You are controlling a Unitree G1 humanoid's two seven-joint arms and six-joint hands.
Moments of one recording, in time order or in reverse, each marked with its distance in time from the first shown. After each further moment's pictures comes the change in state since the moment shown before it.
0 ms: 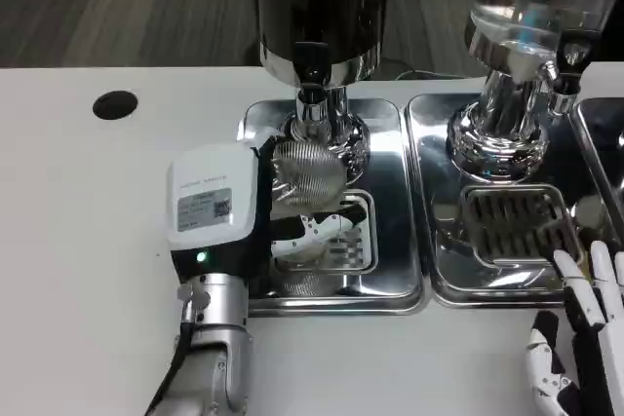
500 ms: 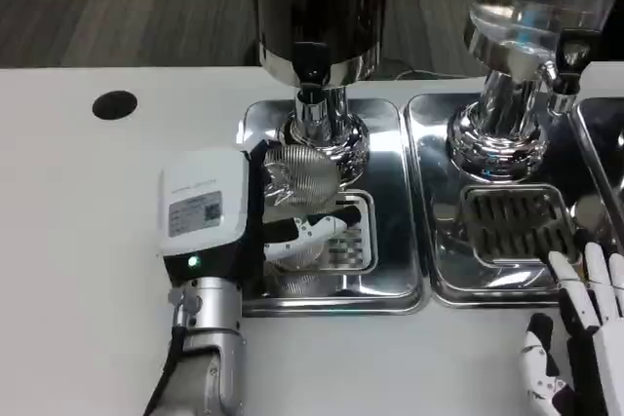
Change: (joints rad) left arm 0.044 -0.003 0.036 -0.063 0.000 0.000 -0.048; right arm 0.002 -0.001 0.015 -0.006 -0.002 -0.001 -0.013
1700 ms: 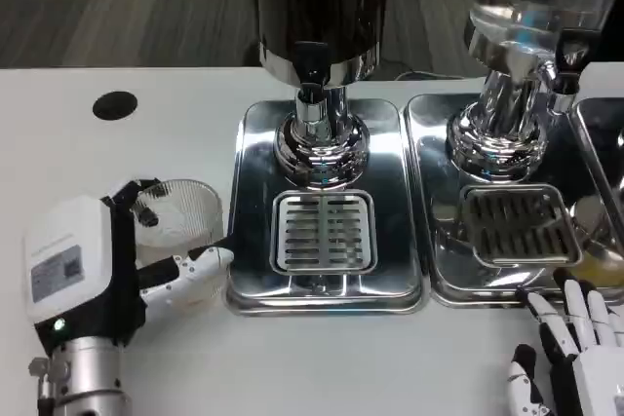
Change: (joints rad) left arm 0.292 0.142 0.234 -0.265 -0.105 -0.107 -0.071; right arm -0.048 0.013 0.047 0.176 0.033 -0.018 -0.018
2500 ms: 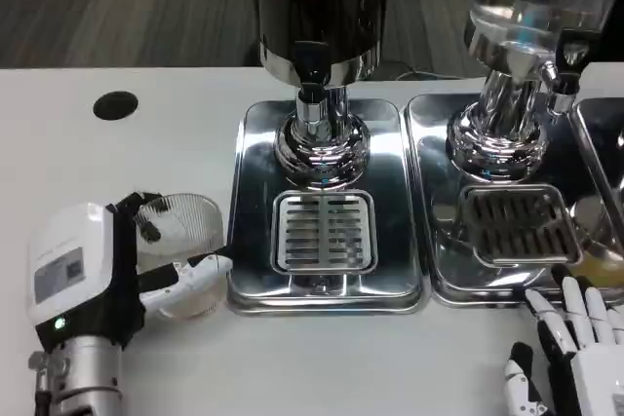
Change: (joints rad) left arm -0.007 0.004 0.008 0.006 -0.025 0.034 -0.095; right arm 0.002 -0.001 0.003 -0.014 -0.008 0.005 0.002
